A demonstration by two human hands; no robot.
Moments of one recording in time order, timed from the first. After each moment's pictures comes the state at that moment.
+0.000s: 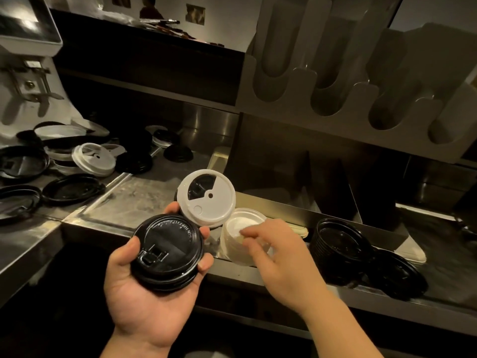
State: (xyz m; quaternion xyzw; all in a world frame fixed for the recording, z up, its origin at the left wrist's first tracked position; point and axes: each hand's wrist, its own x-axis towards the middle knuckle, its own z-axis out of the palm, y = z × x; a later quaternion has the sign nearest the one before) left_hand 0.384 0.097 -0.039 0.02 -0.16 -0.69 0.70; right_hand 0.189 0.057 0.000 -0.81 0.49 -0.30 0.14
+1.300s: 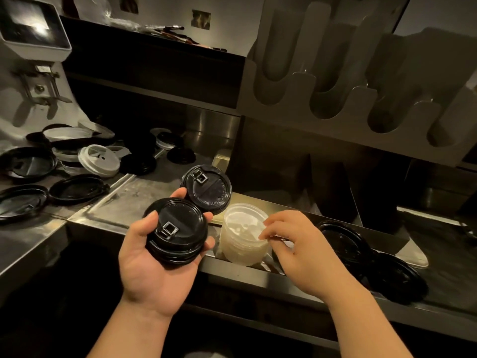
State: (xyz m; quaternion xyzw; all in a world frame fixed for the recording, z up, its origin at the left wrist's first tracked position) left_hand 0.375 0.096 0.005 0.17 -0.22 -0.62 0.73; right_hand 0.158 0.044 0.017 -0.82 0.50 -0.23 0.12
